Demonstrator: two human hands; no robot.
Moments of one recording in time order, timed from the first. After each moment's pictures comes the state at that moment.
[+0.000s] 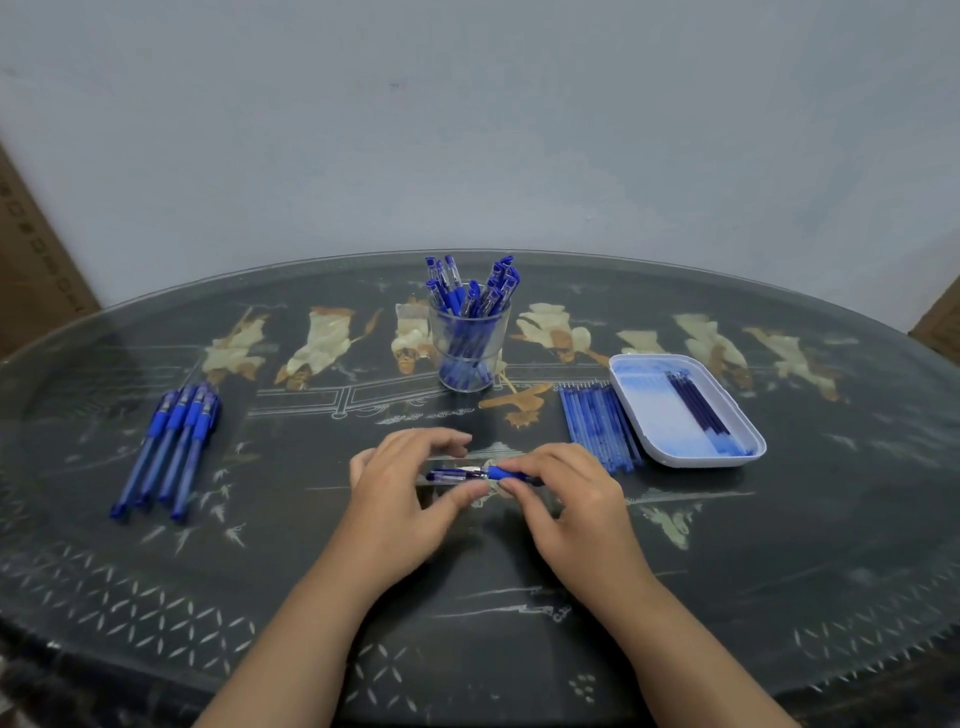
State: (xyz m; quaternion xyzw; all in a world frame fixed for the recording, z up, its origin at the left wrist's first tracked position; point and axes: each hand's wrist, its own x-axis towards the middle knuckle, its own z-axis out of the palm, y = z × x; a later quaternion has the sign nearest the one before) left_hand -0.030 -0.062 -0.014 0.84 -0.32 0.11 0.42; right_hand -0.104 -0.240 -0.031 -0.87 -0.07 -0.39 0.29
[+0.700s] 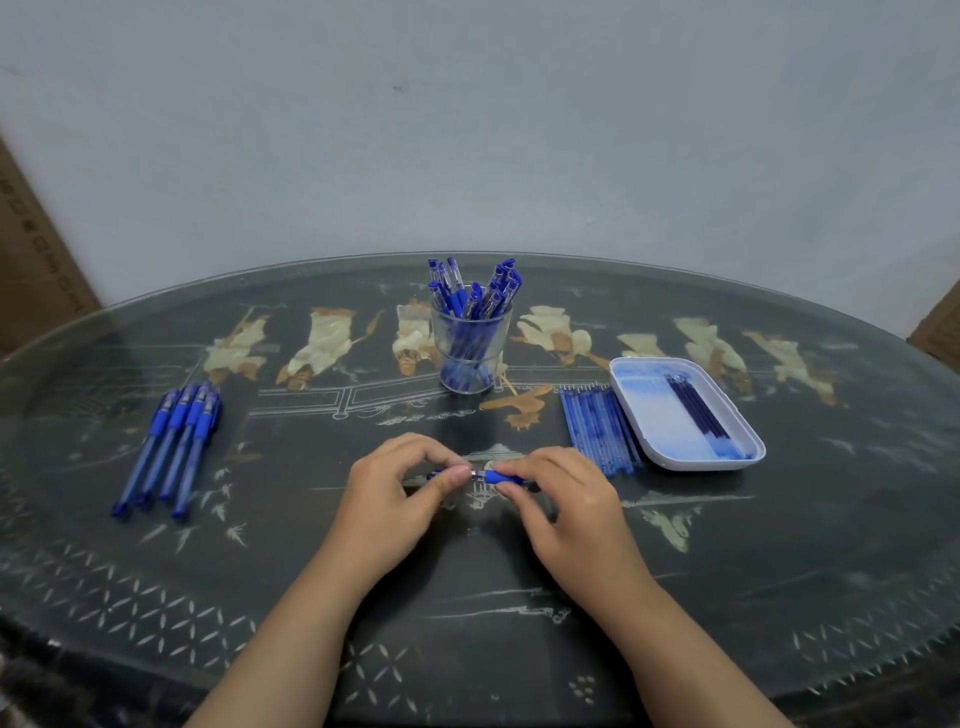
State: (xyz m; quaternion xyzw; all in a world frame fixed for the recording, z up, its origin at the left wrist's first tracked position) left_hand -0.027 -0.060 -0.007 0.81 -0.29 0.06 0.51; right_hand -0.105 -0.239 -0.029 -0.88 -0.07 -0.37 0.27
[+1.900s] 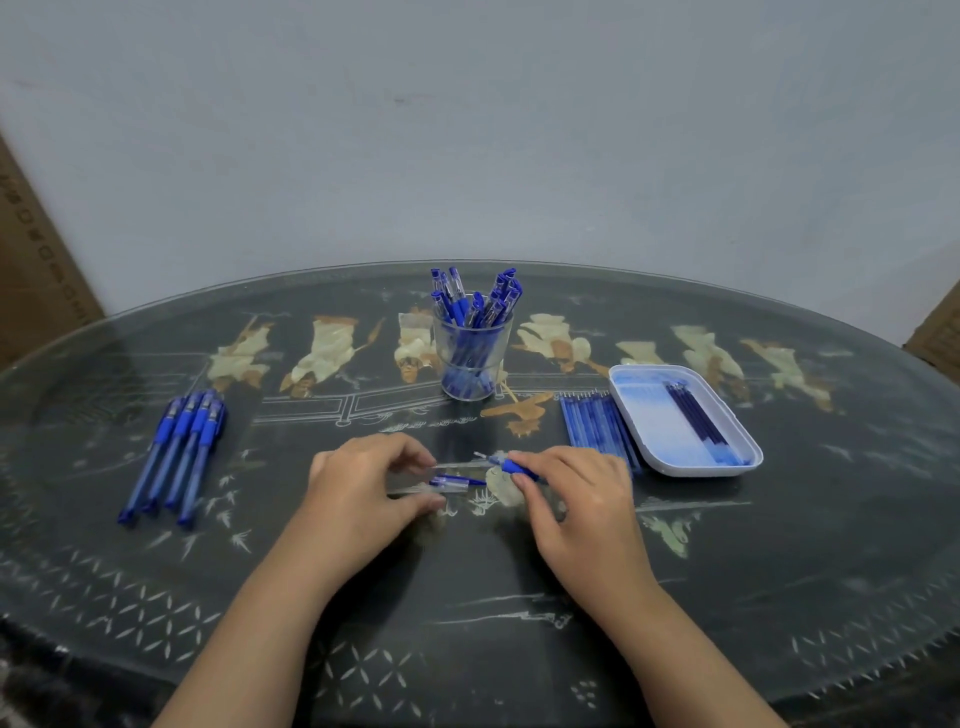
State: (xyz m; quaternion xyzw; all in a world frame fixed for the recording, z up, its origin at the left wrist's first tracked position) left_hand -0.020 -0.035 0.017 0.89 -0.27 0.03 0.36; right_hand -0.113 -0.233 -0.012 -0.90 0.01 -0.38 0.22
